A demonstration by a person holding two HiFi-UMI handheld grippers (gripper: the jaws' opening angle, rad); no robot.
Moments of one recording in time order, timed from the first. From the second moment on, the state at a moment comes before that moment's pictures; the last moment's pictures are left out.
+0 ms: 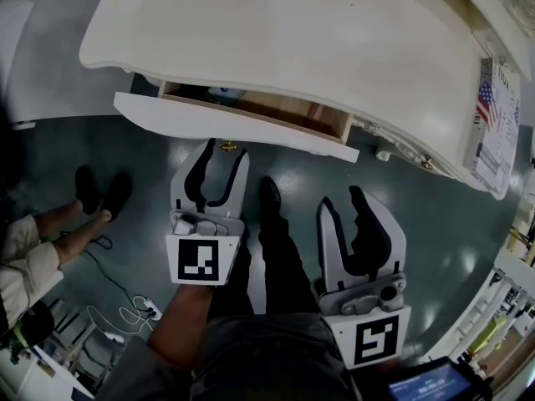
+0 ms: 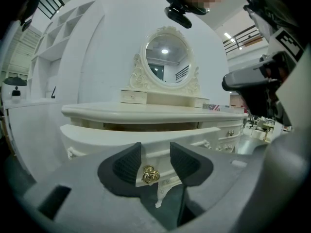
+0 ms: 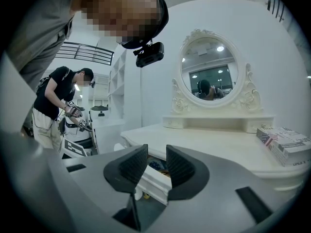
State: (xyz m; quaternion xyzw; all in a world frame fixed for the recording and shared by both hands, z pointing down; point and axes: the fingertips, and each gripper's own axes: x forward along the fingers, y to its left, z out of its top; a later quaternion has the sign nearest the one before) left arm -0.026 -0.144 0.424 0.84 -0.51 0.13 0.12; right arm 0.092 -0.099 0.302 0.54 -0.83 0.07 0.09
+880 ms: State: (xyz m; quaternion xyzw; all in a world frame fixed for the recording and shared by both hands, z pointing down) left arm -0.020 -0.170 0.423 0.85 -0.51 0.12 0.10; right arm 0.103 -0.112 0.306 0.55 -0.83 0.07 0.10
